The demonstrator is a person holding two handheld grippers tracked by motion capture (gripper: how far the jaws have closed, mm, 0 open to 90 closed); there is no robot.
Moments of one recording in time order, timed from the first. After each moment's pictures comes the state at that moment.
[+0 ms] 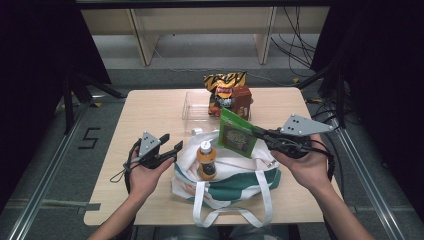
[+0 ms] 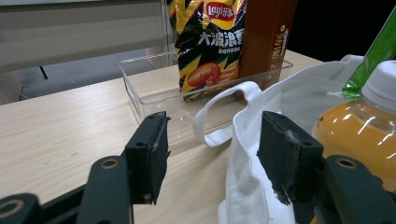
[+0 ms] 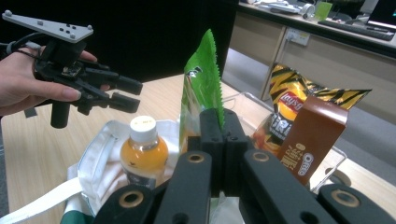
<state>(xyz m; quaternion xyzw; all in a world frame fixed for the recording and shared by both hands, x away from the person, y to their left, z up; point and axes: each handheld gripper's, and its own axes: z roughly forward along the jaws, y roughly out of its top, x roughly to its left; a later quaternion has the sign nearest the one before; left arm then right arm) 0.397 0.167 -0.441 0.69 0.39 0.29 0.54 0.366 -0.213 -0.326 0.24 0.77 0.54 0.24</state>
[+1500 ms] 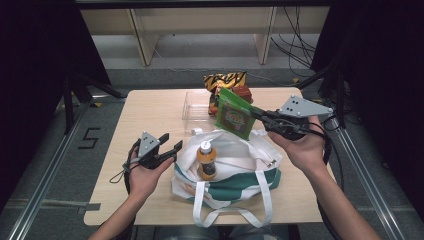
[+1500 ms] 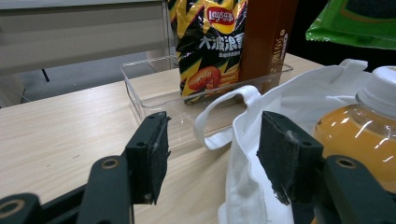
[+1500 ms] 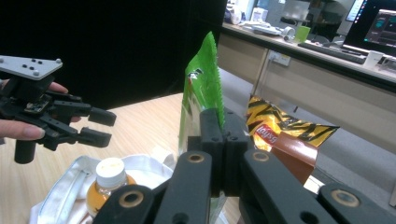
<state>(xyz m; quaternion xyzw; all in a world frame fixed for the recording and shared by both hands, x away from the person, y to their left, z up) 0.394 0.166 -0.440 0.69 0.39 0.29 0.53 0.392 -0.205 -0.300 0.24 0.75 0.55 0.26</state>
